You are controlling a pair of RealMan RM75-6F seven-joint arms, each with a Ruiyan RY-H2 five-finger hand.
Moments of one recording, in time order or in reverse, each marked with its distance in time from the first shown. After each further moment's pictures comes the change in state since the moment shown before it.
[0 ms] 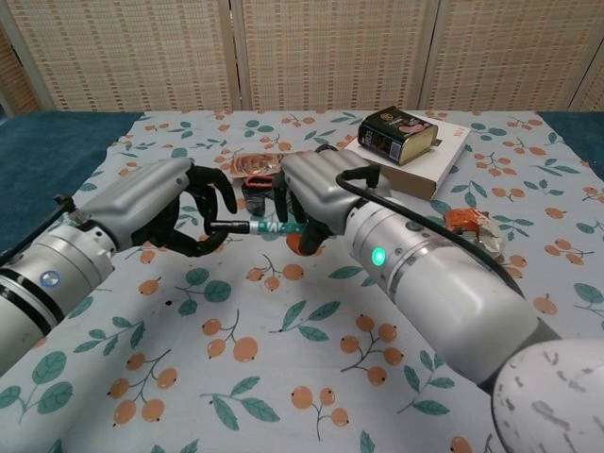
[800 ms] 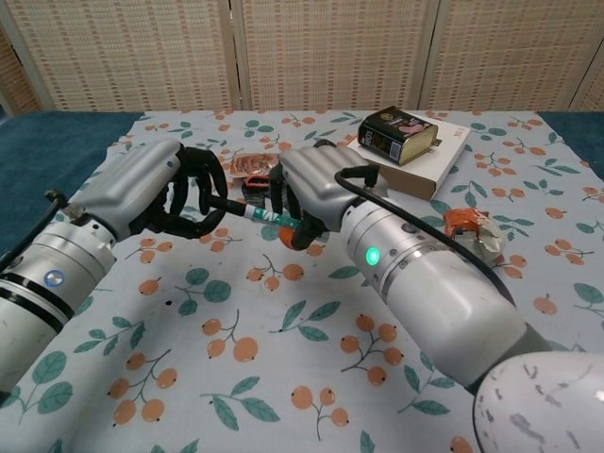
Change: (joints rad) left arm 0.006 -0.090 -0.017 0.111 0.036 0.133 -0.028; right arm -0.004 -0.036 0.010 0.048 -0.042 0.021 0.056
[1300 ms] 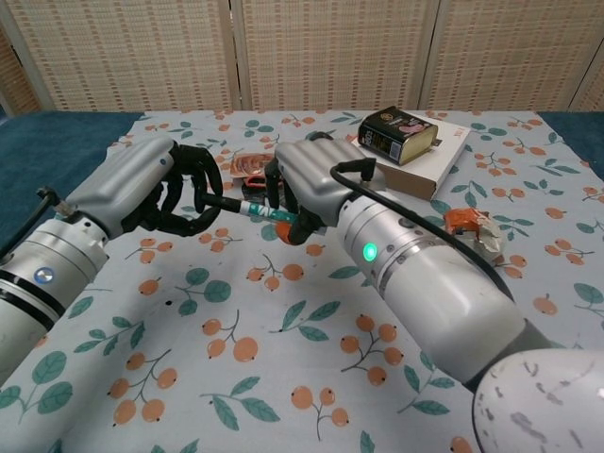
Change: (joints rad) left arm -0.001 0.030 0.009 -0.006 0.010 -0.011 -0.034; right arm 0.005 0.006 0.003 -0.011 -0.011 0.003 -0.035
